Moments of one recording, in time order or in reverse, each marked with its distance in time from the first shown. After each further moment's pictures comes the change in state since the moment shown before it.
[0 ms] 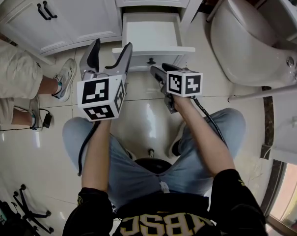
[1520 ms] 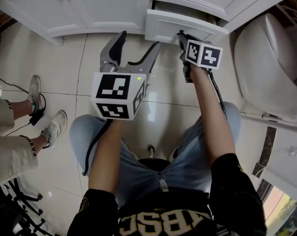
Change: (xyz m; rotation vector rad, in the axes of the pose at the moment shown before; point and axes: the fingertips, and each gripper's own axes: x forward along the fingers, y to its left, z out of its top) left arm 0.065 0.046 -0.043 -0.133 0.098 -0.049; right arm 0.127 -0.071 0.121 -0.150 -0.025 -0.192
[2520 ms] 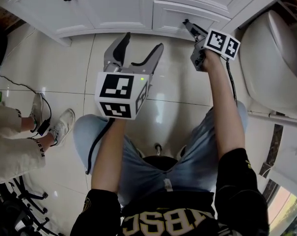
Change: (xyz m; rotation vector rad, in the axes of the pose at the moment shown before) left arm -0.018 -0.003 0.001 0.051 0.017 -0.017; right arm -0.005 0.007 0.048 0.276 -0.154 0.299
